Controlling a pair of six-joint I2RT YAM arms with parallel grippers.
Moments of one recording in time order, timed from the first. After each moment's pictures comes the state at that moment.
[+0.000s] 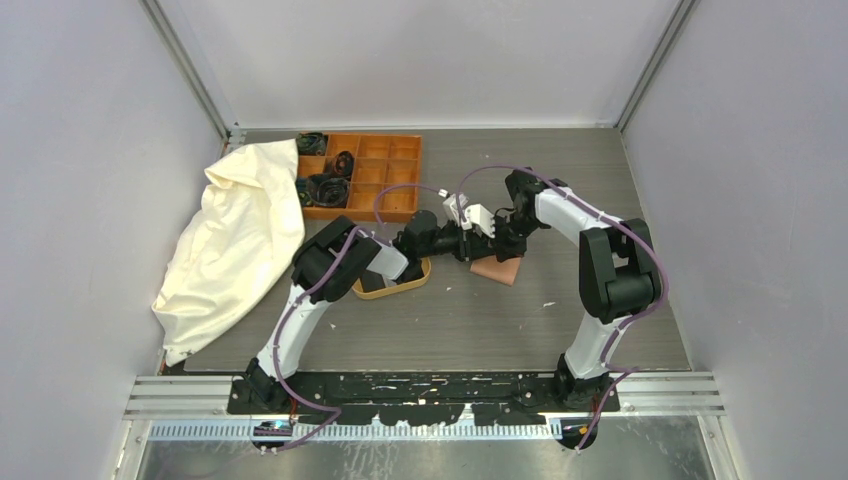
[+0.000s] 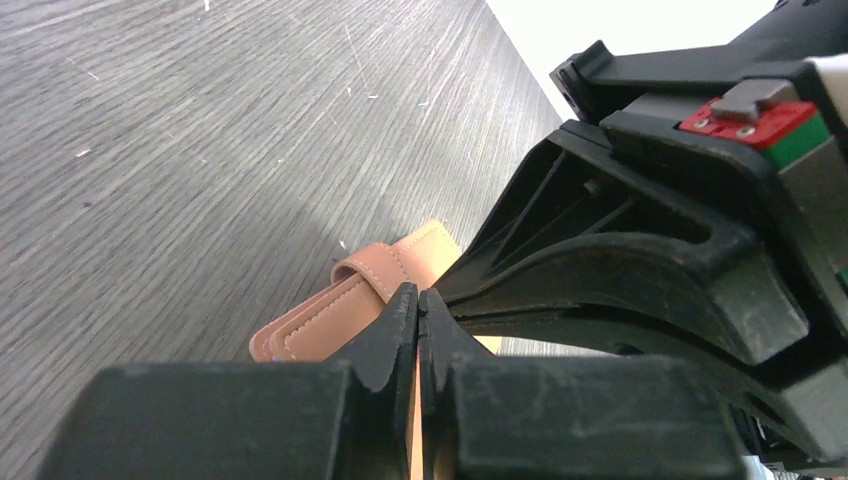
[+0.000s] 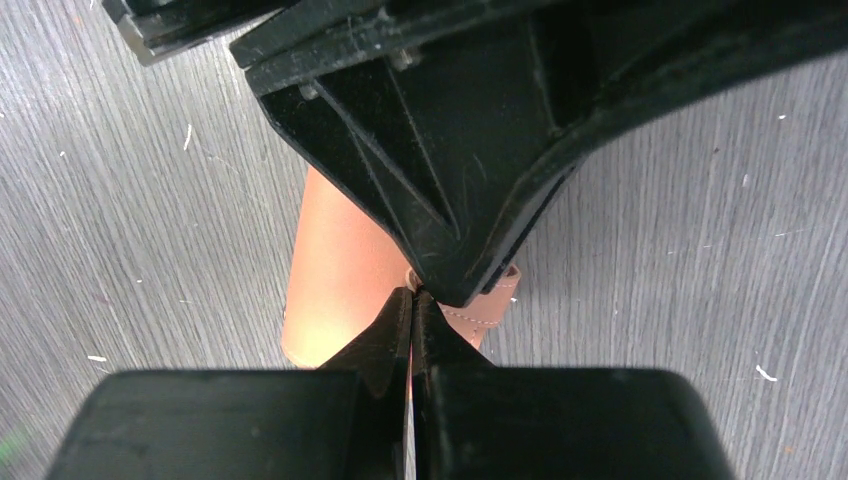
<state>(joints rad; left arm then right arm) -0.77 2.33 1.23 1.01 0.54 -0.76 0.24 1.79 1.21 -0.84 -0.45 -1.18</state>
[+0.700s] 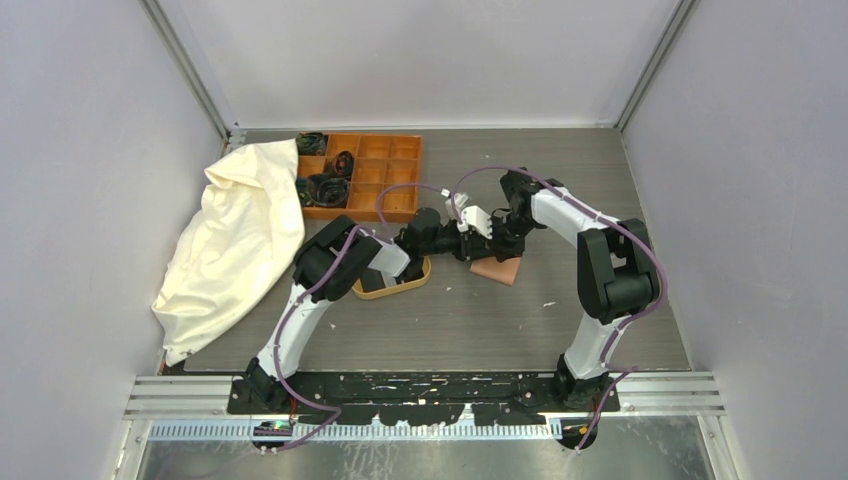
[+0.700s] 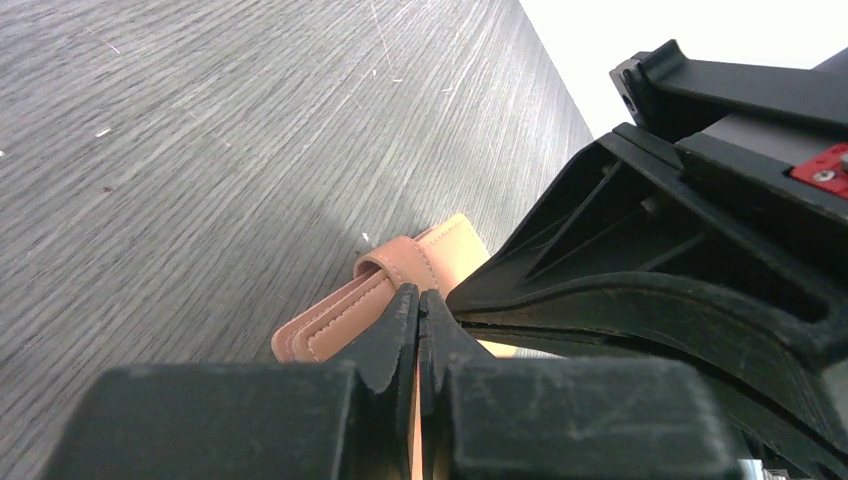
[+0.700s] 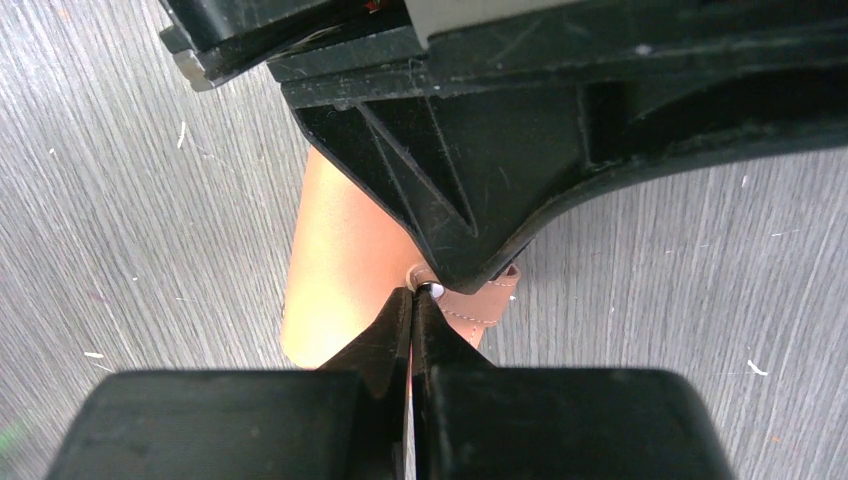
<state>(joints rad) -0.77 2.35 1.26 0.93 0.55 -0.76 0.27 1.79 1.21 -0.85 -0.40 -1.17</state>
